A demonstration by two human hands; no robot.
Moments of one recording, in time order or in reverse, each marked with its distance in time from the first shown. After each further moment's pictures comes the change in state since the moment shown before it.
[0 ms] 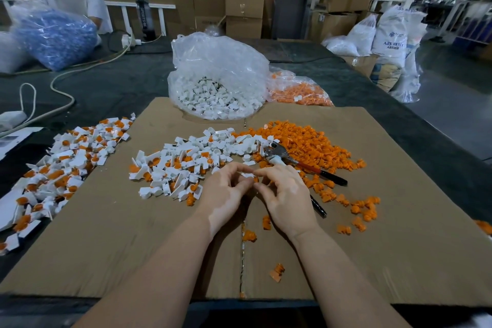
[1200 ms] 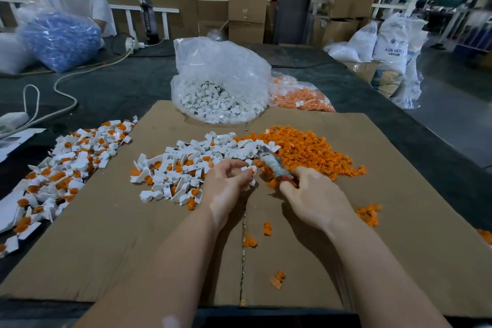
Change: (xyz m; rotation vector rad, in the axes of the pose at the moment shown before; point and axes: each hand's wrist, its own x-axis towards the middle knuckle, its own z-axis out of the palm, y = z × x) left_hand 0.016 0.007 0.007 -0.464 0.138 -0.229; right_hand 0.021 -0.004 -0.047 -0.297 -0.407 0.460
